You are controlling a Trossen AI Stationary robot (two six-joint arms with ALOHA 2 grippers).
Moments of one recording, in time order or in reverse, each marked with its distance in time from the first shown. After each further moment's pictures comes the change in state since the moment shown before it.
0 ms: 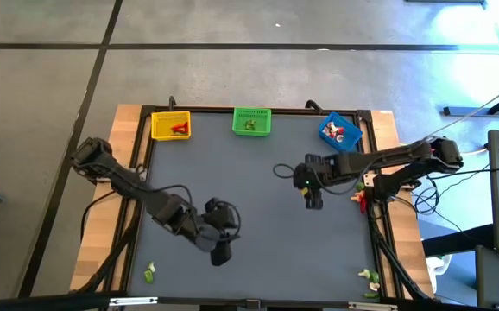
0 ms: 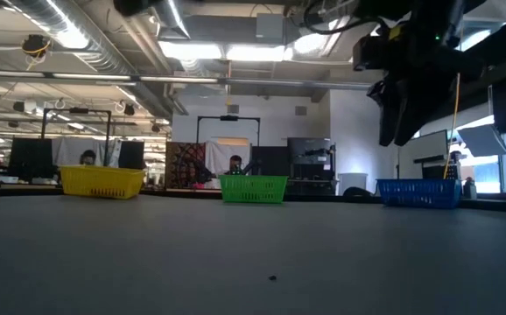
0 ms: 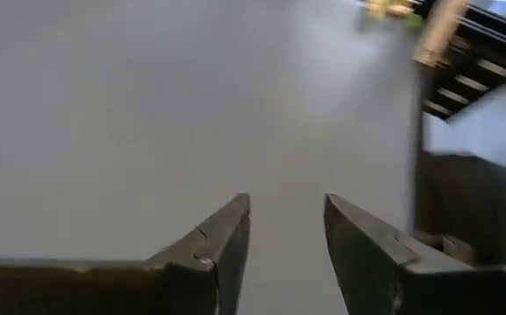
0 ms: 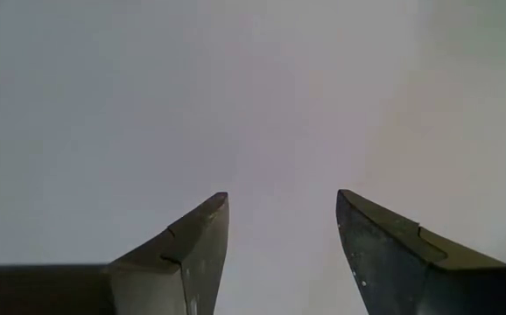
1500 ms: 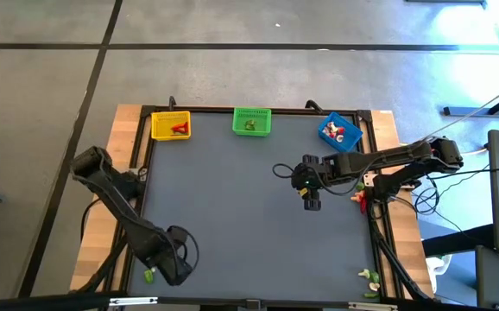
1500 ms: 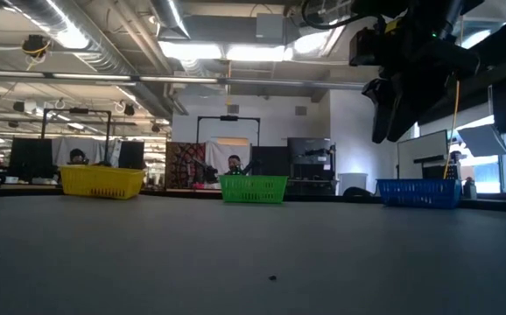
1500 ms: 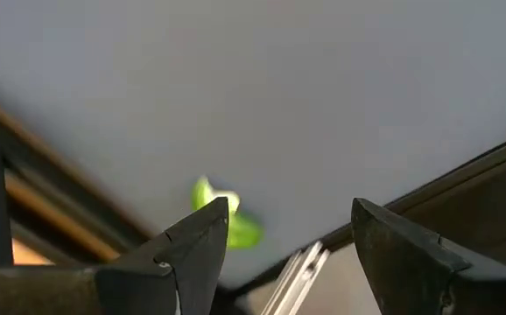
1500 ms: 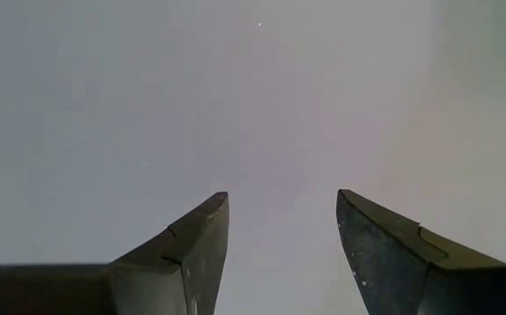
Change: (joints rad) left arm -0.281 0.075 0.000 -0.611 0.592 -1.004; right arm 0.008 0.000 0.000 0.053 -0.023 -0.009
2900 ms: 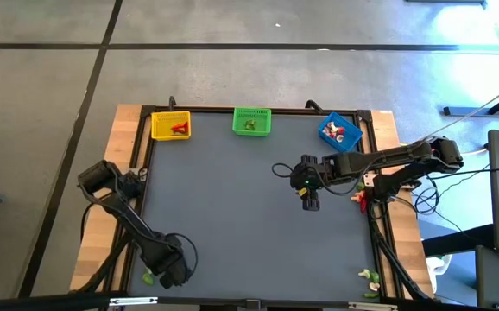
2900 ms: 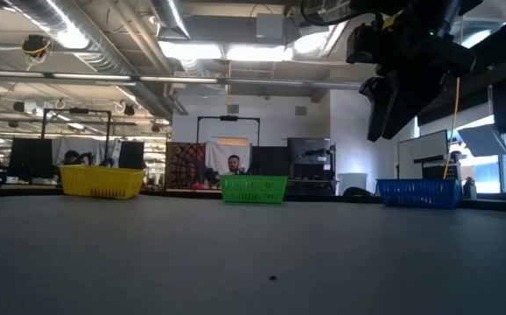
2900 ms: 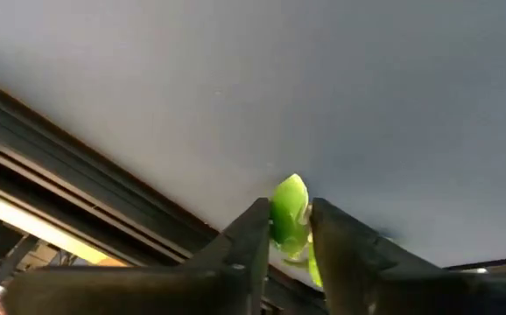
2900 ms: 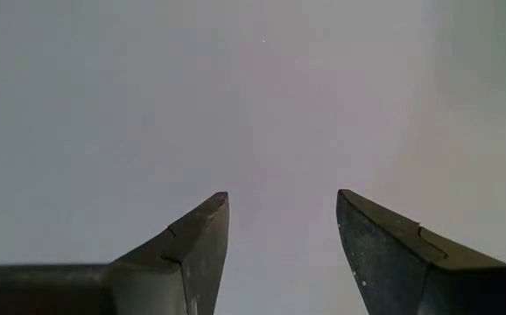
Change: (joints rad) left arm -0.034 0.164 -0.197 0.152 0.305 0.112; right arm 0.000 0.000 0.000 0.032 -0.009 -0.001
